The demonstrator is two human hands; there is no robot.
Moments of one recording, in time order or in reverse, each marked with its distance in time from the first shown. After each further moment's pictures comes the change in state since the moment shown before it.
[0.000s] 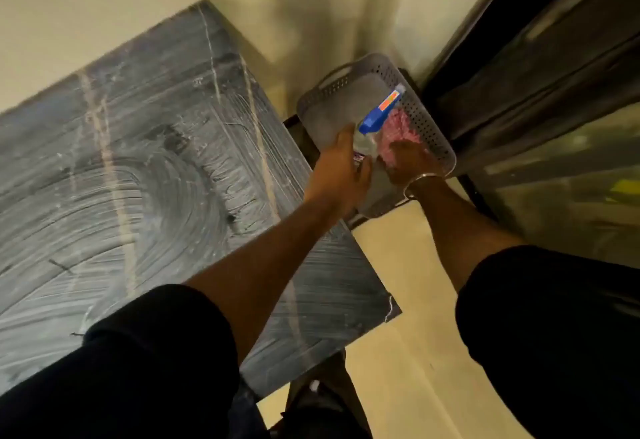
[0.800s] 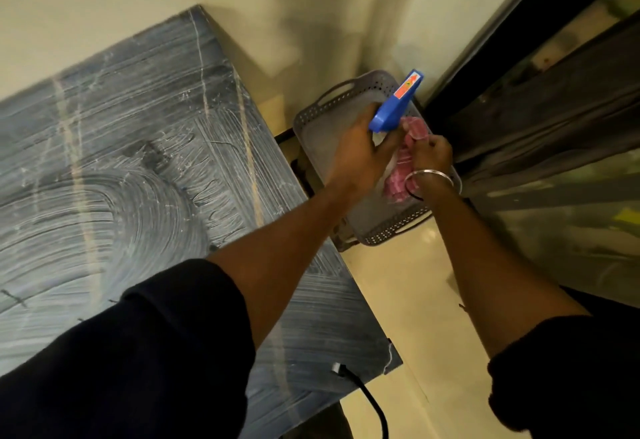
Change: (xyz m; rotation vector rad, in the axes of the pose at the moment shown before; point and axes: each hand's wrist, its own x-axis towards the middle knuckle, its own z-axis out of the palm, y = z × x) left_hand 0.079 0.008 0.028 -0.396 0.144 0.047; right_hand 0.038 0.007 -0.021 1.318 0.406 0.447
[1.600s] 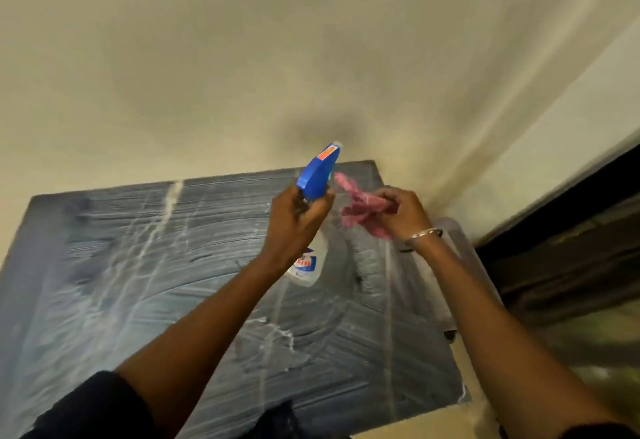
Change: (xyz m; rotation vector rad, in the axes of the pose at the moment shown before) left_hand -0.223 0.106 -0.359 -0.104 0.483 0.243; right_hand -0.334 -0.218 0.104 -0.261 -0.692 -0.807
